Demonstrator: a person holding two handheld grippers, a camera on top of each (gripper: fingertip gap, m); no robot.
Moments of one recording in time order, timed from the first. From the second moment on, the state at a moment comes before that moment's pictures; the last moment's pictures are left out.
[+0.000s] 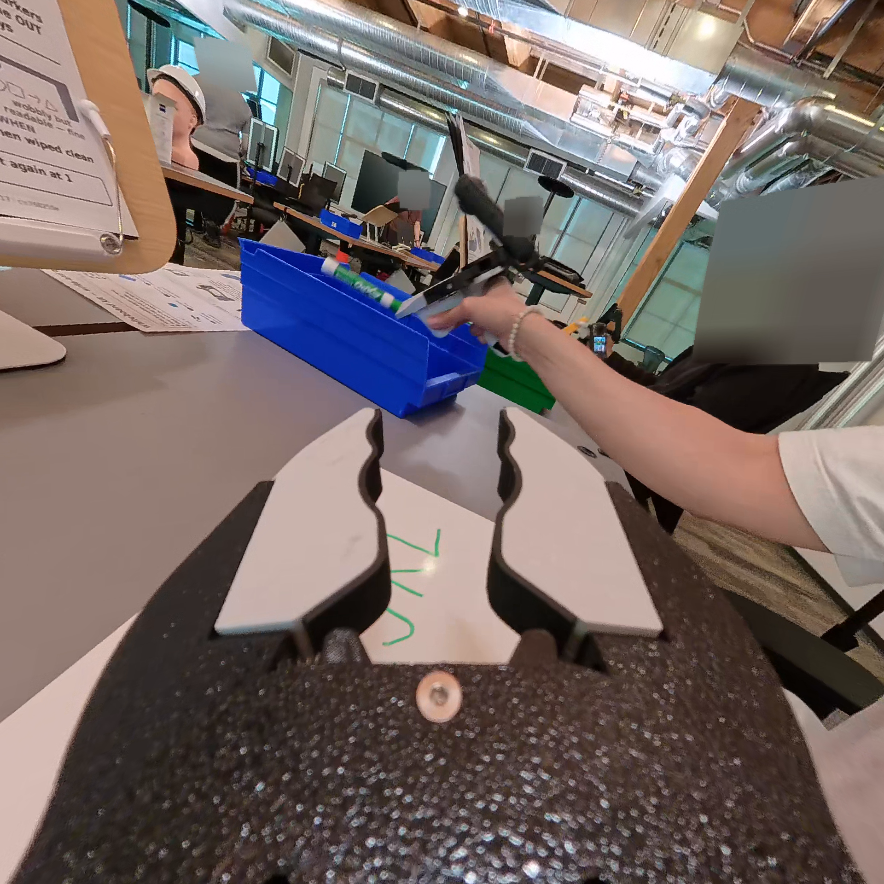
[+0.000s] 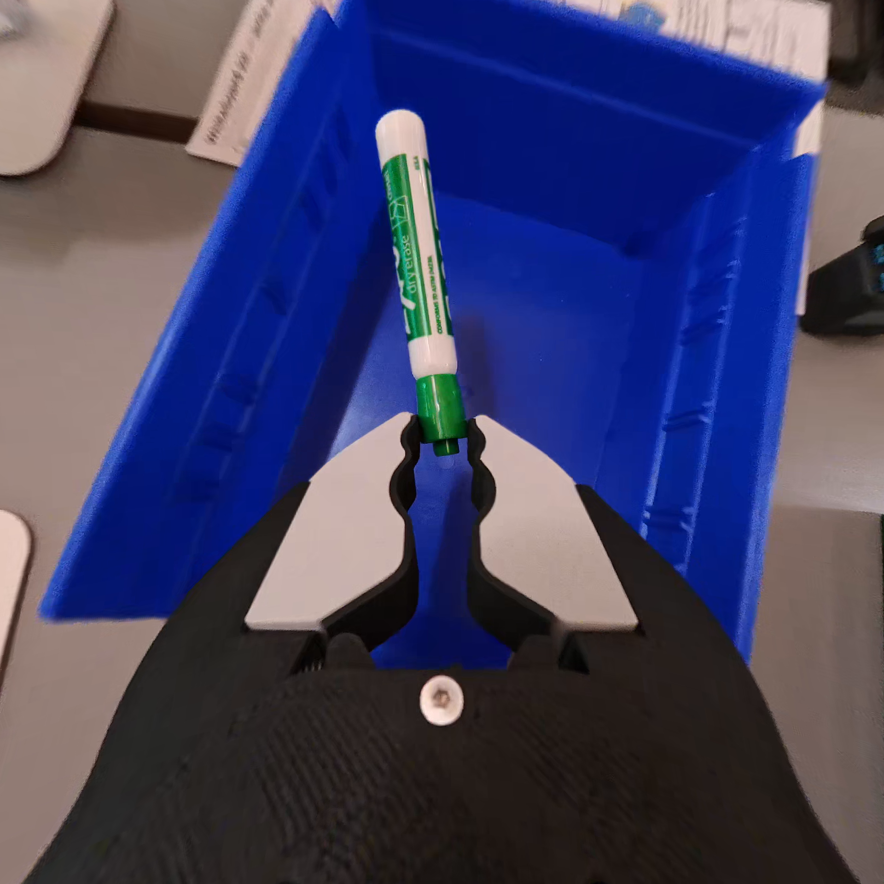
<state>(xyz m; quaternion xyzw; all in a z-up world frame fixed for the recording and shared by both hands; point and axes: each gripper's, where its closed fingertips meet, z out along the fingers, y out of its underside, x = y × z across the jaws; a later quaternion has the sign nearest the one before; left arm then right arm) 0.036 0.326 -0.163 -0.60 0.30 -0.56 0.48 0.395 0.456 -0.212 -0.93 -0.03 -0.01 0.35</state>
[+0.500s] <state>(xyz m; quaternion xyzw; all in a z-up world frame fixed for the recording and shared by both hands) 0.039 0.327 -0.173 -0.61 0.31 -0.56 0.47 0.384 0.453 -0.292 -0.99 -0.07 -0.01 0.14</state>
